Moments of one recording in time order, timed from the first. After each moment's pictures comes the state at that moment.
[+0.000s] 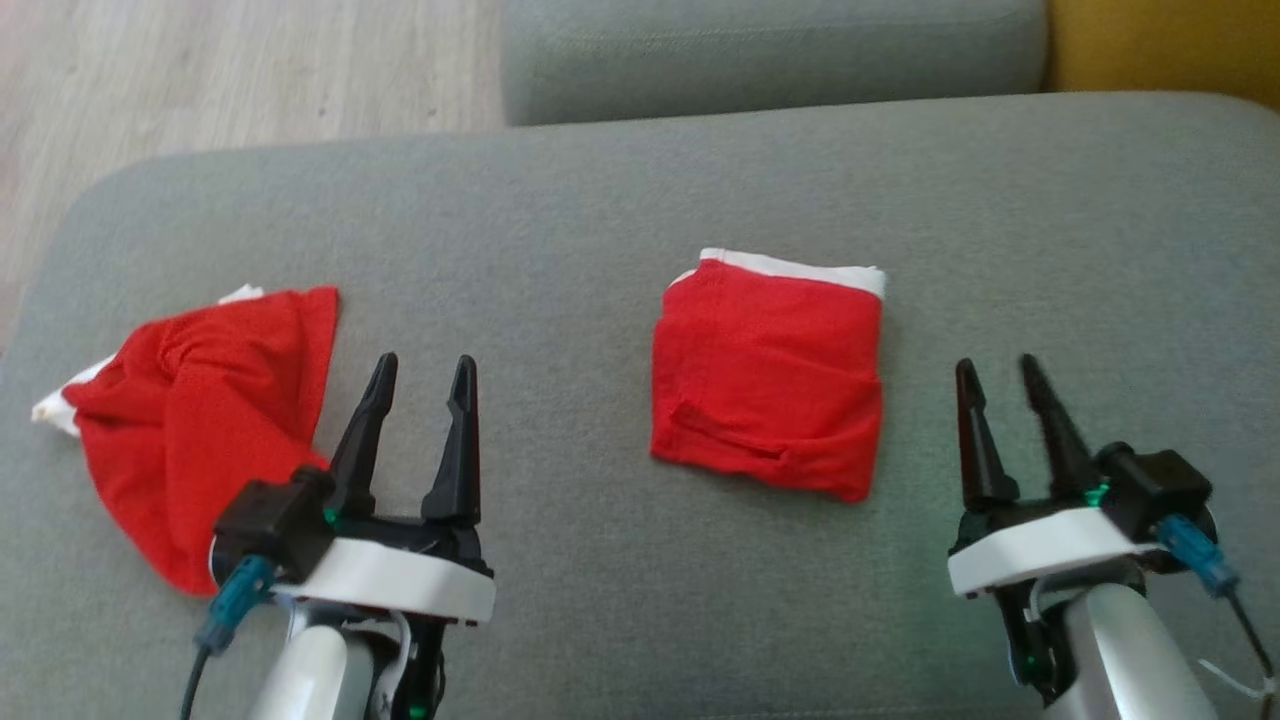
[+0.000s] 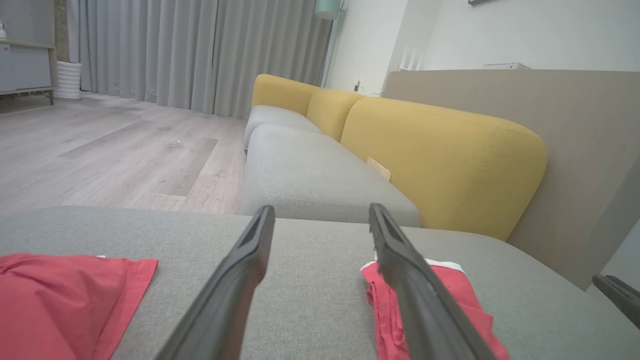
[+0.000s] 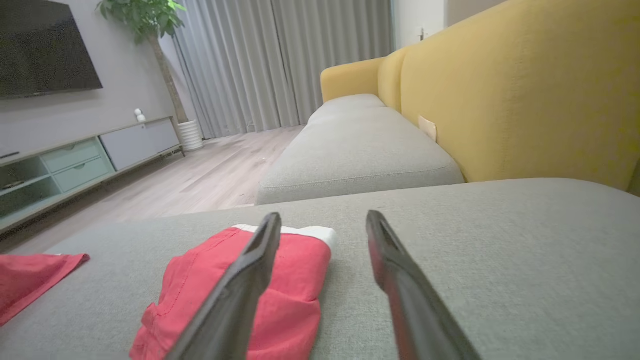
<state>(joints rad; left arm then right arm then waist) -0.04 0.05 -0.25 0.03 -0.29 0.00 -0.25 -0.13 -0.05 0.06 0.33 0.19 0.13 -0.25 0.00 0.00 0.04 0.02</state>
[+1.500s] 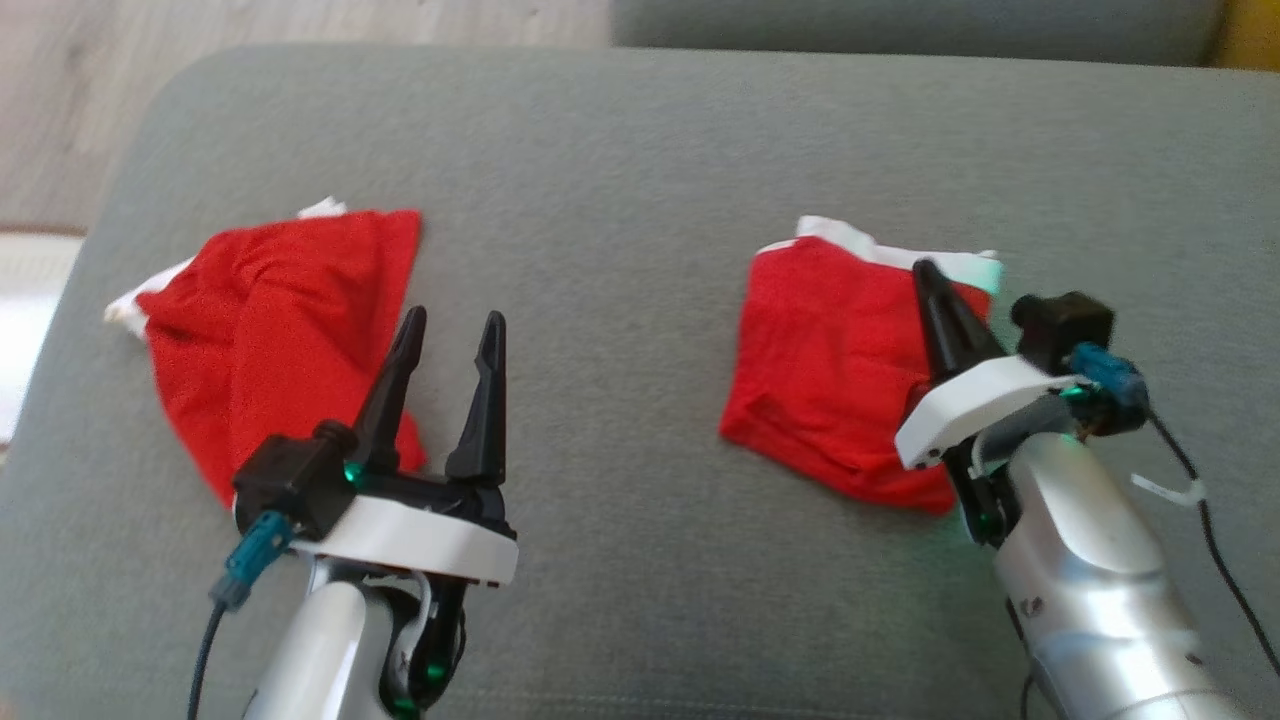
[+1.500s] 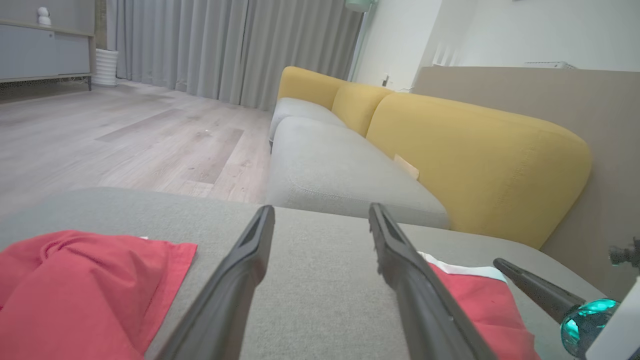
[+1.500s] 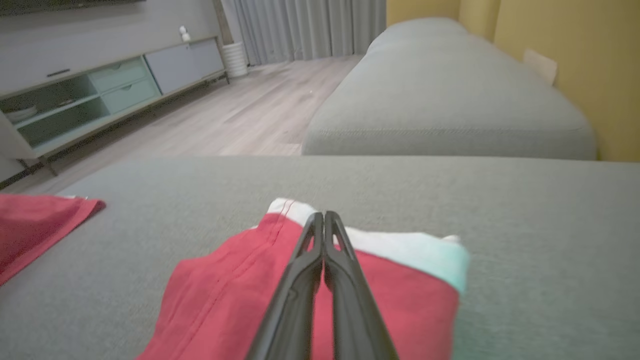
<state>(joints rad) -0.13 0.05 -0.30 0.05 -0.32 0.00 -0.25 -0.55 -0.06 0.16 0.85 0.18 0.13 -0.25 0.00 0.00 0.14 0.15</state>
